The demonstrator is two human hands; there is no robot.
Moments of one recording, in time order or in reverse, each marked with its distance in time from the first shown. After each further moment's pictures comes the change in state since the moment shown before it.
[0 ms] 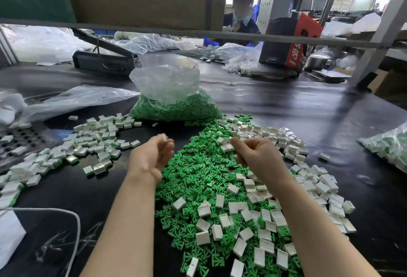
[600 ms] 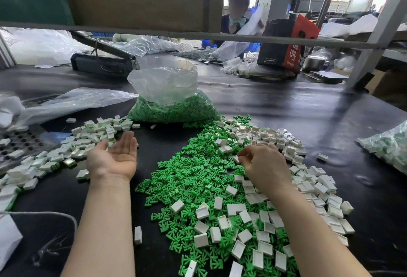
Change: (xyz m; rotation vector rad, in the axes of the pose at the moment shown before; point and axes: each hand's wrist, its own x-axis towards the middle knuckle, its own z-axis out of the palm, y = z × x) left_hand 0.009 0.034 -0.044 -0.649 0.046 0.030; right_hand 0.005 0.024 -0.004 -0.823 0.102 -0.036
